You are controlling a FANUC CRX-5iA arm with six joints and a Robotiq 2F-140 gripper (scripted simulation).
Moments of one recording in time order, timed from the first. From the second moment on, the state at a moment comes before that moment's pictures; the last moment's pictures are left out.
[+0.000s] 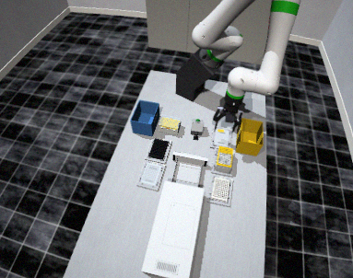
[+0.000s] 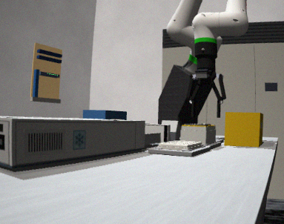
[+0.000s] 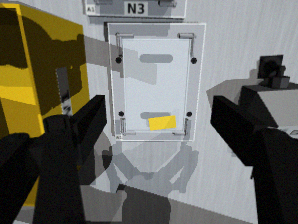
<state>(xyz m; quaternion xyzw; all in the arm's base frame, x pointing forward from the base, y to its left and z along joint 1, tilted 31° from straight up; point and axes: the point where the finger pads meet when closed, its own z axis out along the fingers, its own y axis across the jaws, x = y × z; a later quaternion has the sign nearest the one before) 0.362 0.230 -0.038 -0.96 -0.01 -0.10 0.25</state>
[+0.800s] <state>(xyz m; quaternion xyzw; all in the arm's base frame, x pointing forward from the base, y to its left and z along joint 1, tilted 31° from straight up) 0.367 0.244 -0.061 -0.96 -0.01 -0.10 0.25</state>
